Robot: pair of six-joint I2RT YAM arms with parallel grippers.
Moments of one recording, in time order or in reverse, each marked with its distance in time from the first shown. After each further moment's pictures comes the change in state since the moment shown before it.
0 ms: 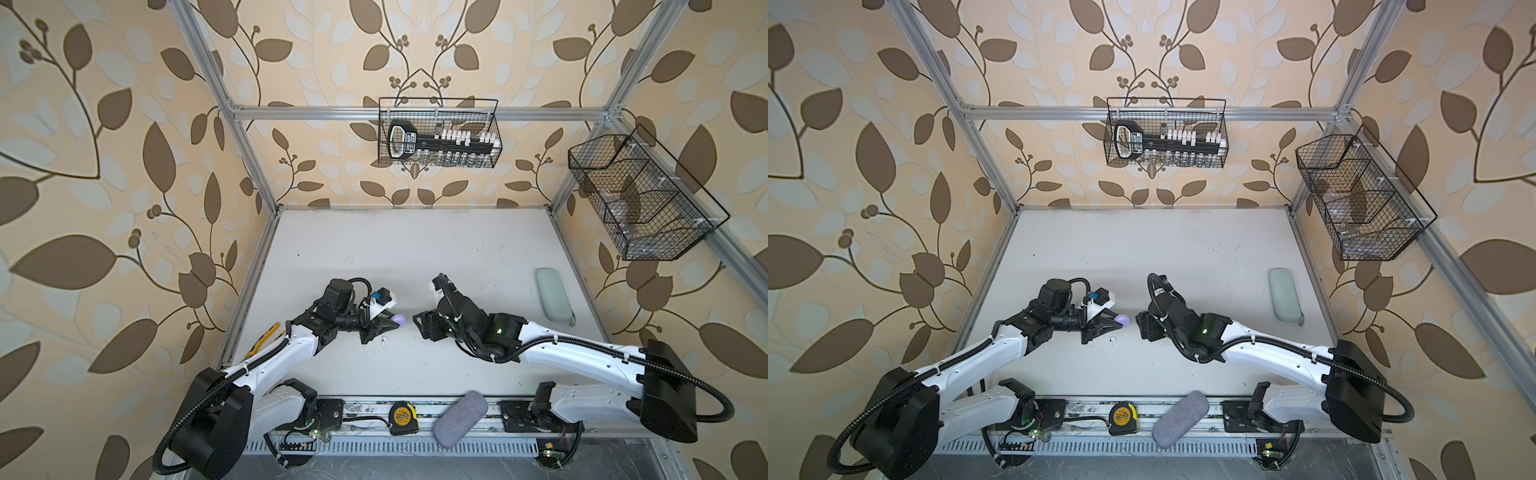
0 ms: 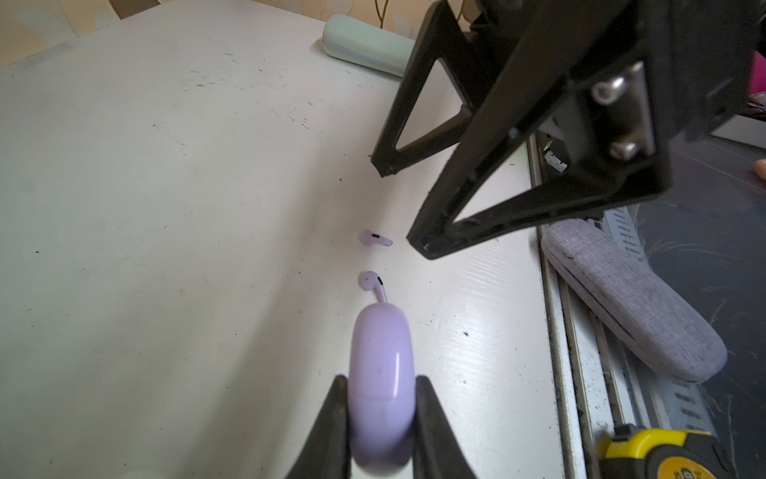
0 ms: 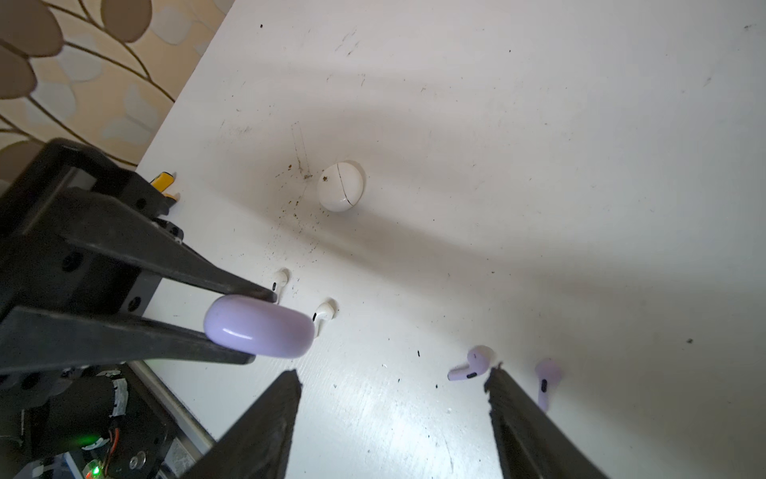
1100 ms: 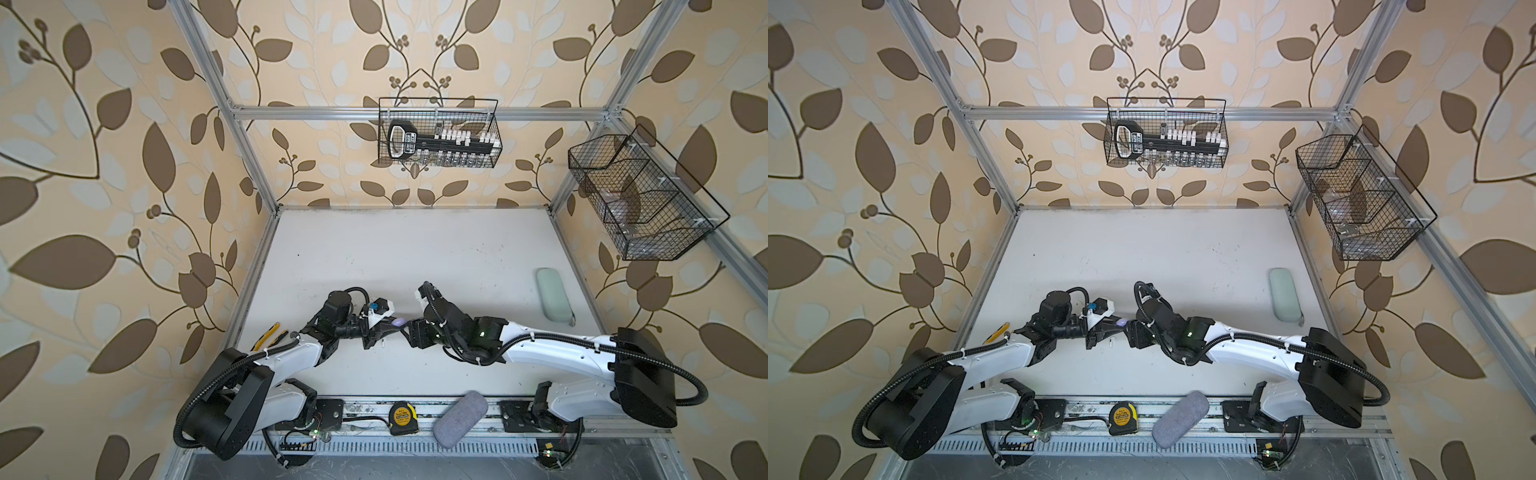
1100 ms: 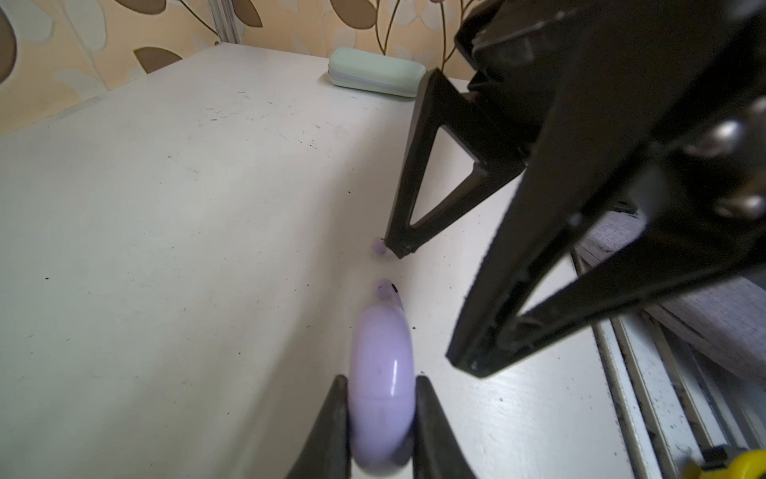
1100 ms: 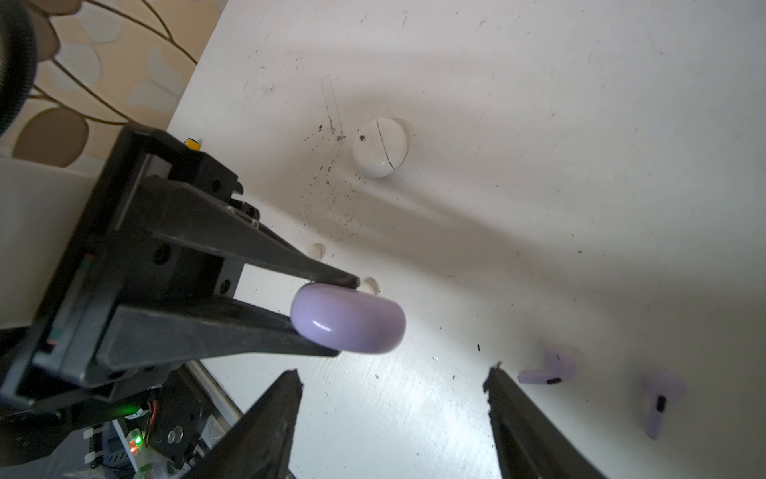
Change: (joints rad) left arm 0.000 0.110 -0.189 0.463 0.013 -0.033; right arm 0.040 0.123 0.001 0.100 -0.078 0.074
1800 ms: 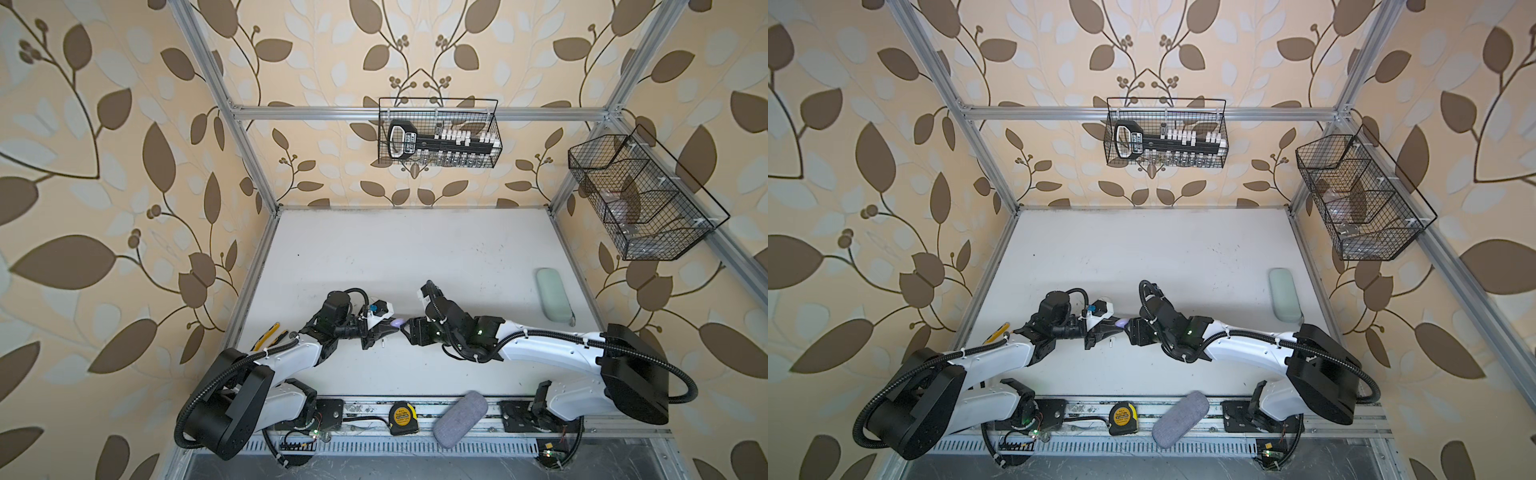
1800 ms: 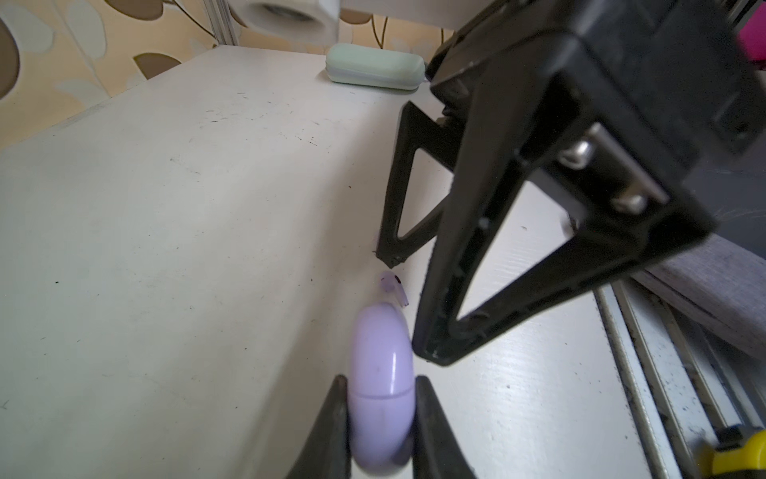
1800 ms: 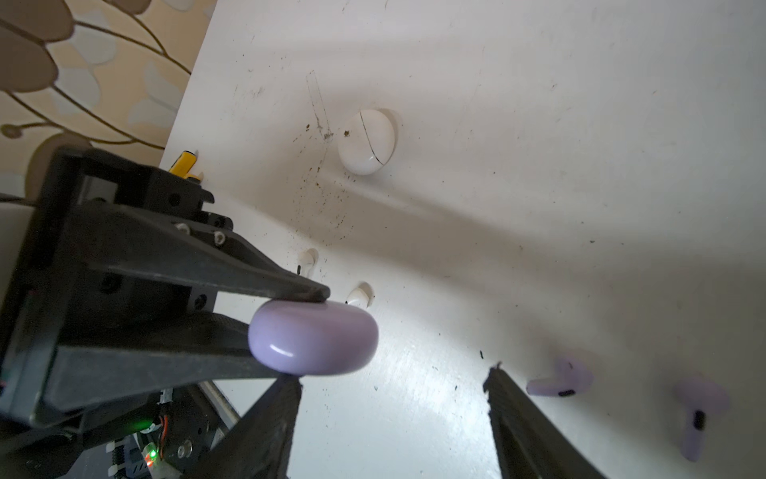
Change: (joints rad) left arm 0.013 0.000 -0.002 -0.025 0.010 0.071; right arm -0.046 0.038 -0.045 0.089 -0.072 0.047
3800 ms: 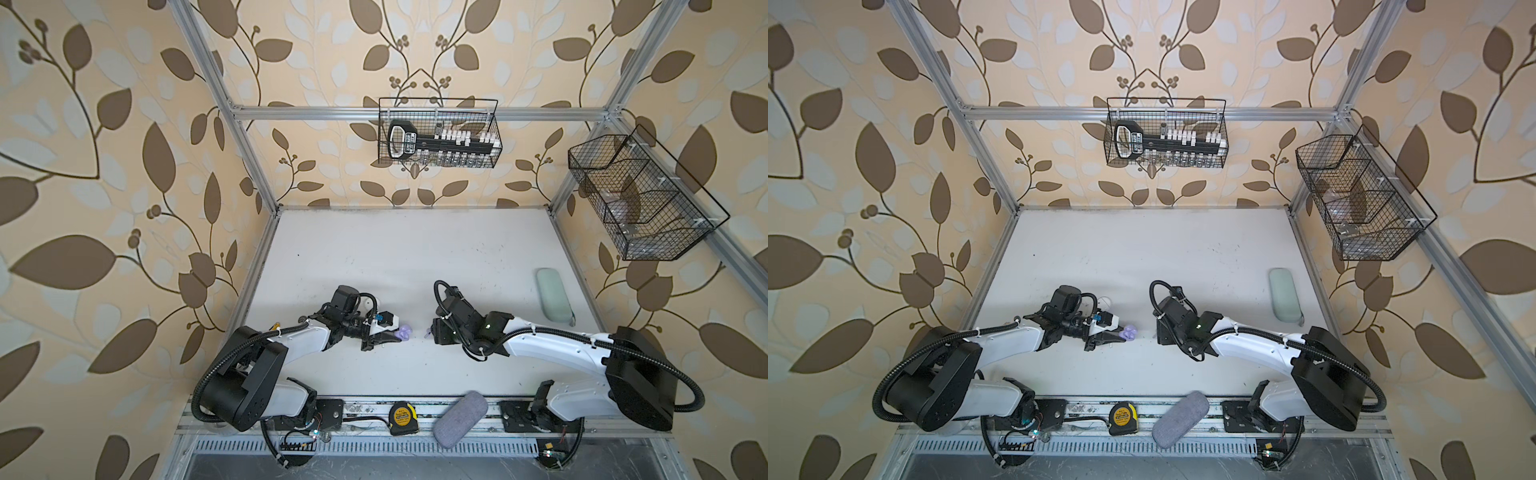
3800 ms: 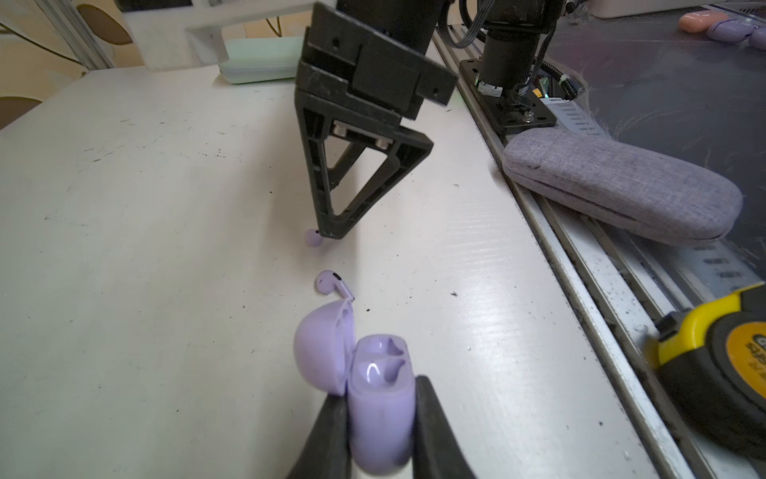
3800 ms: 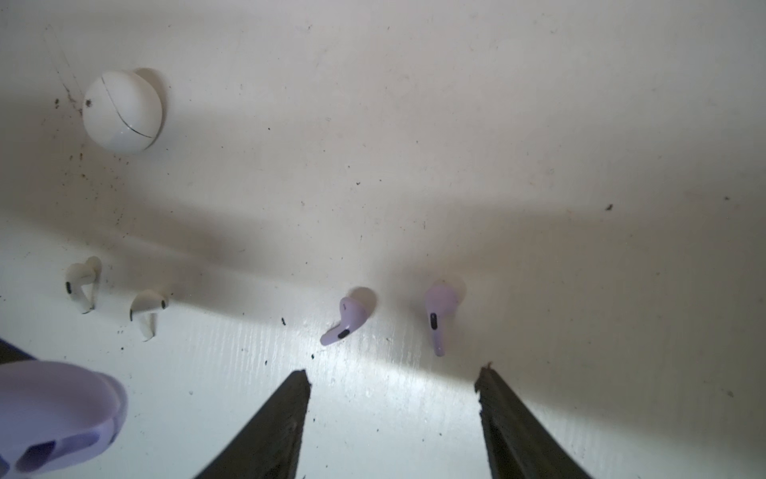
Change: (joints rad) left arm 0.000 0.145 0.126 -0.248 0.167 0.392; right arm -0.085 -0.034 -0.018 -0.306 0.157 0.017
